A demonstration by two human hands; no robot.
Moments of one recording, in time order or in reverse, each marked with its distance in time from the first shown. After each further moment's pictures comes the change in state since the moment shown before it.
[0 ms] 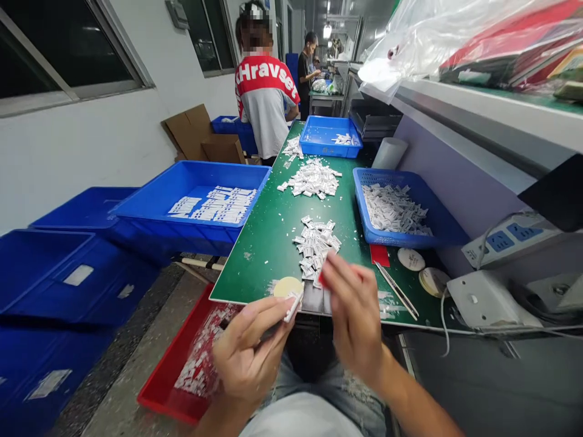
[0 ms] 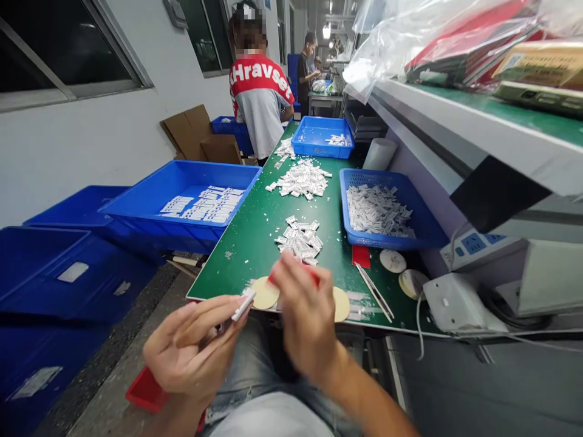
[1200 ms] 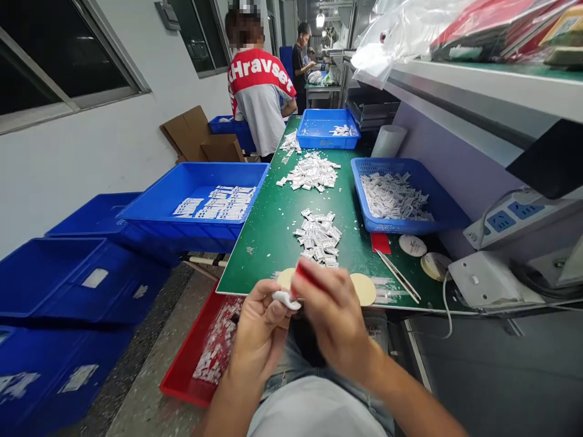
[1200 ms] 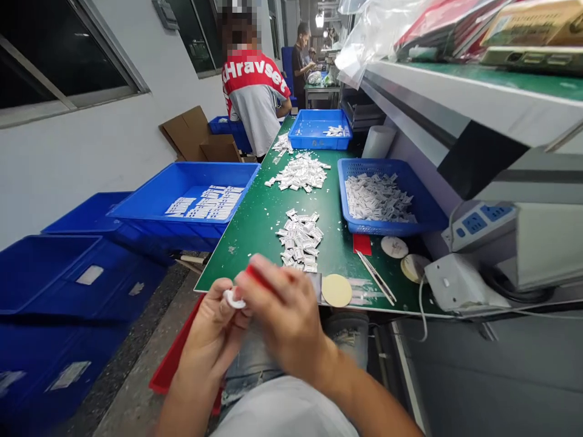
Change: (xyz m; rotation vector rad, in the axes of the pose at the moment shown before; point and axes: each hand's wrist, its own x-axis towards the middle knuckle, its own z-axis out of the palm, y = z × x) left_hand 0.017 0.012 0.007 -0.699 -0.082 -0.709; right_hand -0.008 -0.011 0.000 0.174 -0.018 0.074
